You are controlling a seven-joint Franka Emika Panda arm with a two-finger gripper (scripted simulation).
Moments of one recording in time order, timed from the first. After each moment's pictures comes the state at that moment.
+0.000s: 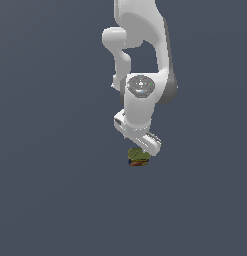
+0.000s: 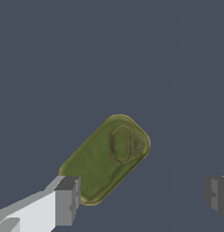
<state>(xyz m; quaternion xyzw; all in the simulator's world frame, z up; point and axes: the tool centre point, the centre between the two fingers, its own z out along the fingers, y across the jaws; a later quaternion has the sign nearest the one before) 0.014 0.051 0.136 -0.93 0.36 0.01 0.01</state>
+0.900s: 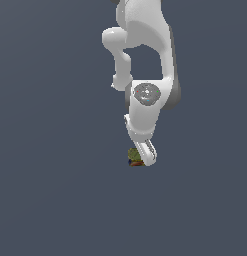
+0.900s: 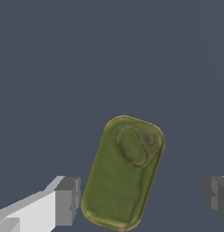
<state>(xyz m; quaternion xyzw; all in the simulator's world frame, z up) 0.025 0.064 0.119 -0.82 0.57 0.01 0.00</state>
